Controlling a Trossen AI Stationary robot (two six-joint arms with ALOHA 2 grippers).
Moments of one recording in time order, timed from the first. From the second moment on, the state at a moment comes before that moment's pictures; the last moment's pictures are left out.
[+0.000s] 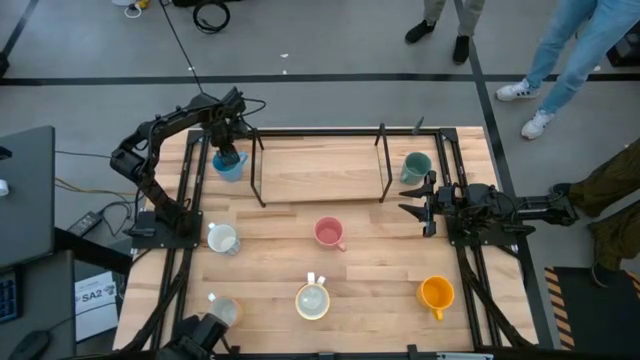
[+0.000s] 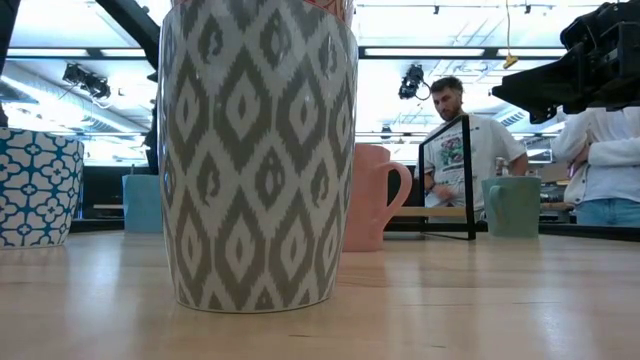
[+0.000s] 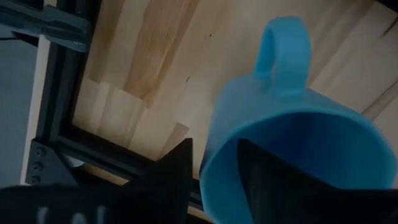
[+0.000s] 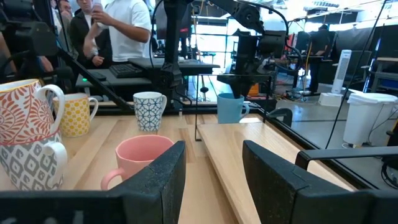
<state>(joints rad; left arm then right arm) 1.02 1.66 1.18 -1.08 -0.13 0.56 0.02 0.01 0.01 0.06 0.16 -0.06</state>
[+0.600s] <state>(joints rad) 1.02 1.65 1.23 -1.17 -0.21 0.53 0.02 0.01 0.01 0.06 0.16 -0.06</state>
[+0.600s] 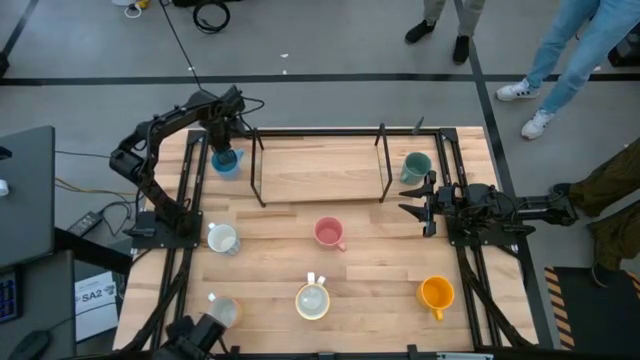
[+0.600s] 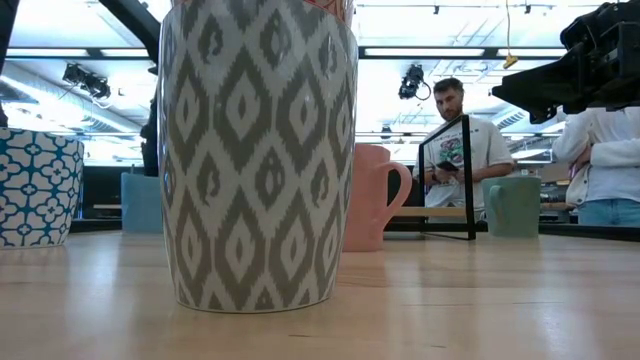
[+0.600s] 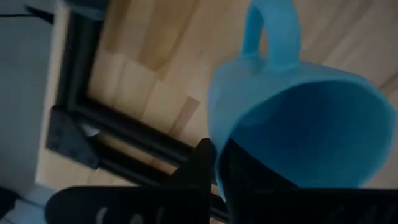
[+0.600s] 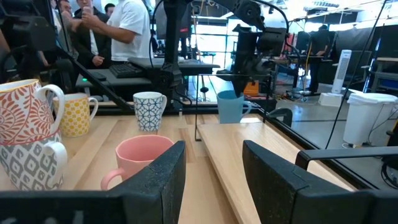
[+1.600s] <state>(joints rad) 0.99 1.63 2.02 -1.35 -0.23 0.41 0.02 0.01 0.01 0.06 0.16 -0.06</state>
